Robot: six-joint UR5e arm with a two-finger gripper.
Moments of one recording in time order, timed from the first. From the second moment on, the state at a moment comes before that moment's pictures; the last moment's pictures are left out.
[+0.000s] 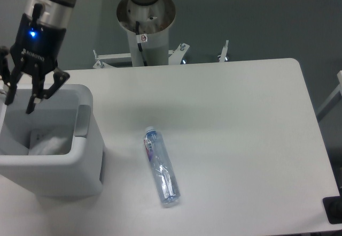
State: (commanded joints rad) arm 2.17 -1.59 -1.66 -0.71 1.11 0.07
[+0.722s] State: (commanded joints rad) arm 2.44 -1.87 -1.65 -0.71 1.31 0.02
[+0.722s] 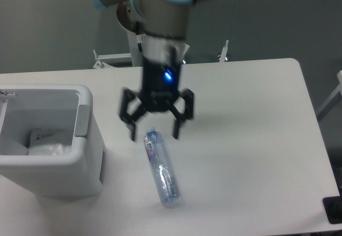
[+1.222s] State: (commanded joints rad) arm 2.42 -2.06 -1.64 -0.71 1.37 0.06
